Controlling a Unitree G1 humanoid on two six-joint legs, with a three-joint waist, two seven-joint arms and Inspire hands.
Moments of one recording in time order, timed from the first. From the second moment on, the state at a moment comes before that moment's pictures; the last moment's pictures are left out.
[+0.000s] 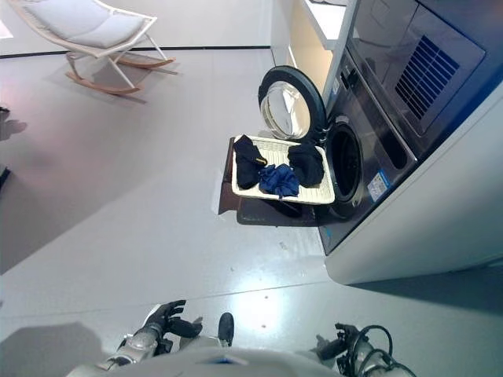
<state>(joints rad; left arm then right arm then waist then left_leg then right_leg) -0.10 0.26 -0.36 1.29 -0.11 -0.15 0.08 -0.10 -0.24 0.23 1.37 0.05 -0.09 -0.11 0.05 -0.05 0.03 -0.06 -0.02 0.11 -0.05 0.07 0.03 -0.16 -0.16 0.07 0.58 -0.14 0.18</state>
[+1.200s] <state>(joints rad) -0.15 0.18 -0.37 1.31 -0.06 -0.17 0.09 -0.12 -0.28 0.32 1.31 0.03 -0.09 -0.11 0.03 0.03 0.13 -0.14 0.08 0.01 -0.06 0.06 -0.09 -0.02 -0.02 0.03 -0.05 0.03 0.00</state>
